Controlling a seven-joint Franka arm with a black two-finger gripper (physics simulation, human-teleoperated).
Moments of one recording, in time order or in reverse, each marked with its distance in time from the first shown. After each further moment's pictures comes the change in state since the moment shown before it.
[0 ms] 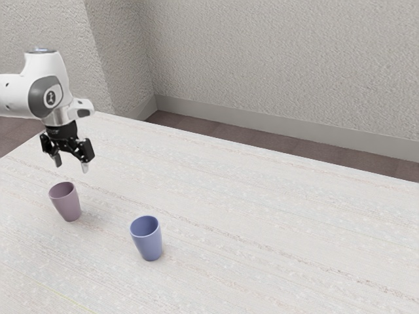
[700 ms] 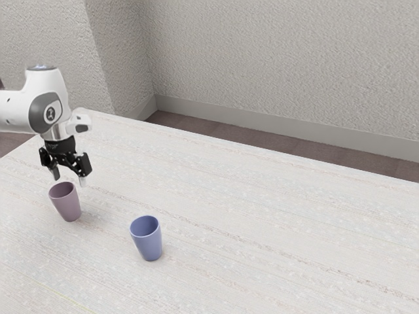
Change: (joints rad) arm 0.028 0.018 -0.006 -0.080 0.007 0.073 0.042
